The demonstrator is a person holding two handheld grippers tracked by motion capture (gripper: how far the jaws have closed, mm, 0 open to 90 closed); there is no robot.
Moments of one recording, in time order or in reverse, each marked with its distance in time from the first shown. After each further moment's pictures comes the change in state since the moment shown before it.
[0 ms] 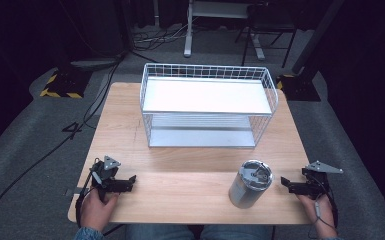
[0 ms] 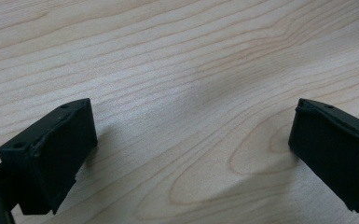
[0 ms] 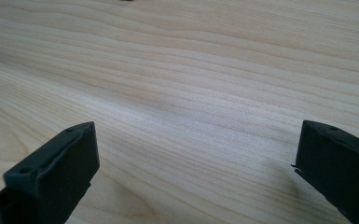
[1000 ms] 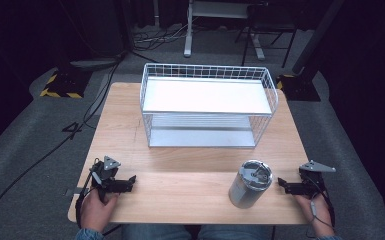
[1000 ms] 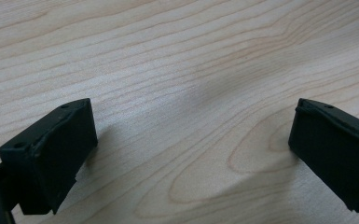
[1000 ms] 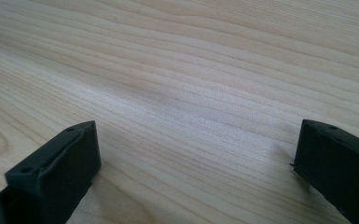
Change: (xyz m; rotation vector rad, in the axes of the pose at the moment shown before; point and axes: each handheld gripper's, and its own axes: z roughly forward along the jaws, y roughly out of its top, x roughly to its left) left arm 0.000 -0.001 0.000 -0.001 -0.001 0.001; right arm 0.005 0.000 0.012 0.047 -0.025 -0.054
